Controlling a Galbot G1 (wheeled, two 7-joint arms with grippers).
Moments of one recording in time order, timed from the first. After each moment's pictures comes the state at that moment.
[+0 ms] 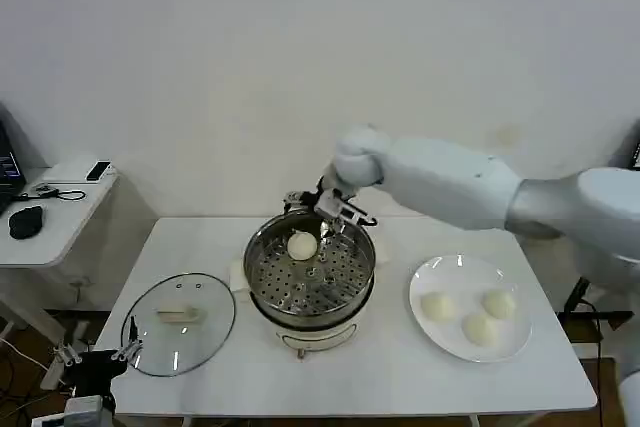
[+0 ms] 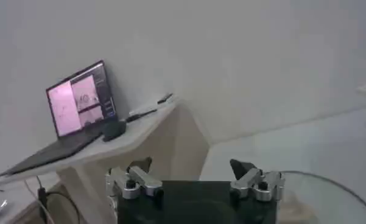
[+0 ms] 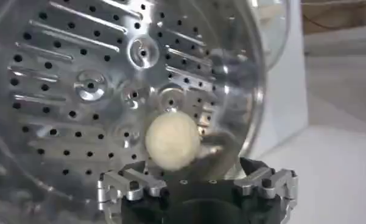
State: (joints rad) left arm 1.73 -1.32 -0.79 -2.12 -0.01 0.18 -0.23; right arm 0.53 1.18 -1.23 1.24 -0.05 0.28 -0.86
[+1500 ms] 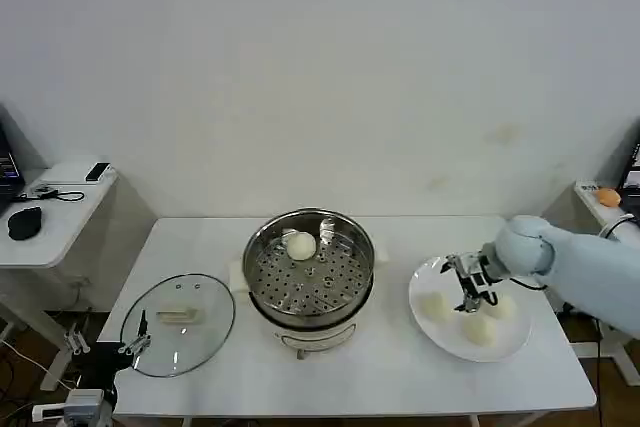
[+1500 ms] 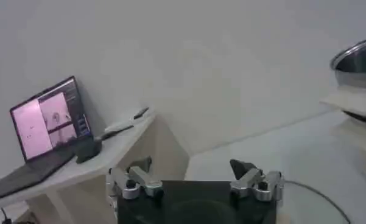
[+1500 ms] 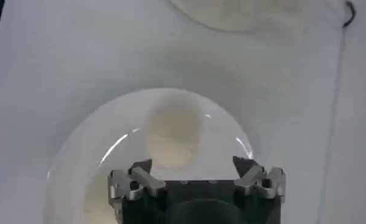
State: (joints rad) left arm 1.72 -1.28 -0.80 -2.13 0.00 0.19 -0.13; right arm 0.19 0.57 -1.15 1.48 0.06 -0.23 -0.85
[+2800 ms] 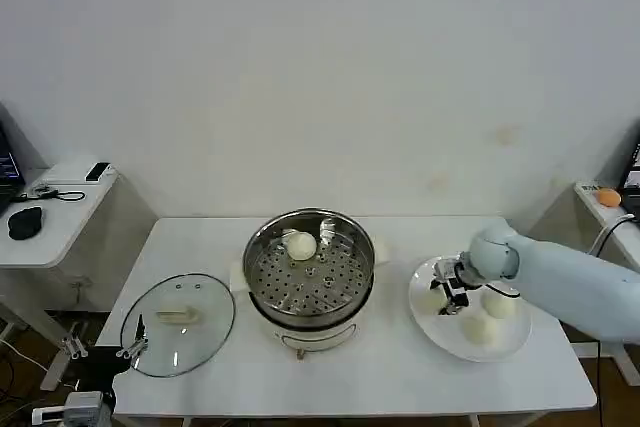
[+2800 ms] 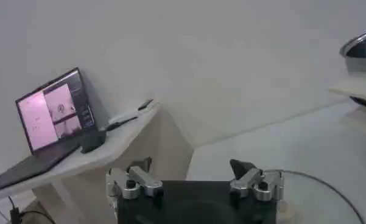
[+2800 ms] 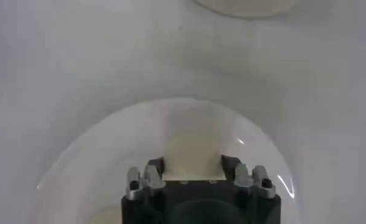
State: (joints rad) left arm 1.72 -1.29 -0.81 -2.11 0.00 0.18 -0.13; right arm 0.11 0.68 -1.09 1.36 0.04 -0.26 -0.88
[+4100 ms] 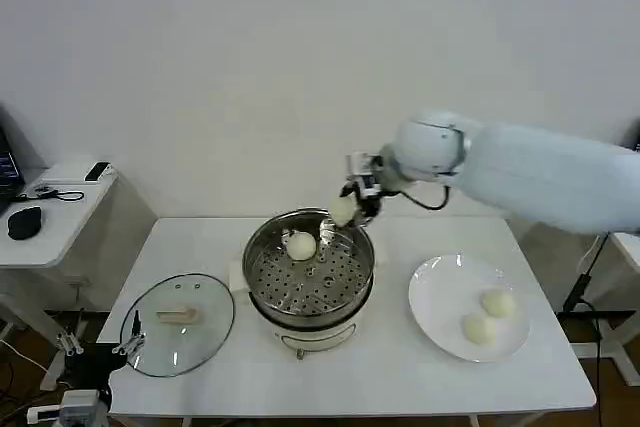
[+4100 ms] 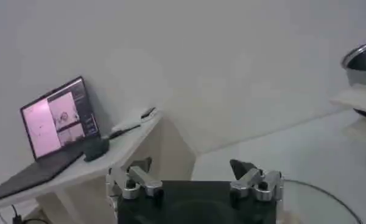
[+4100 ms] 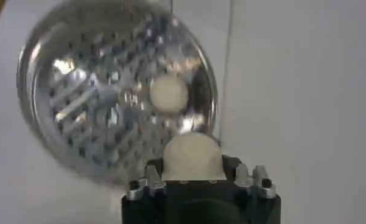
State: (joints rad) left arm 1.71 -1.30 -0.82 -2.13 0.01 0.18 -0.14; right arm 0.66 0.99 -1.28 1.55 0.58 -0.55 -0.72
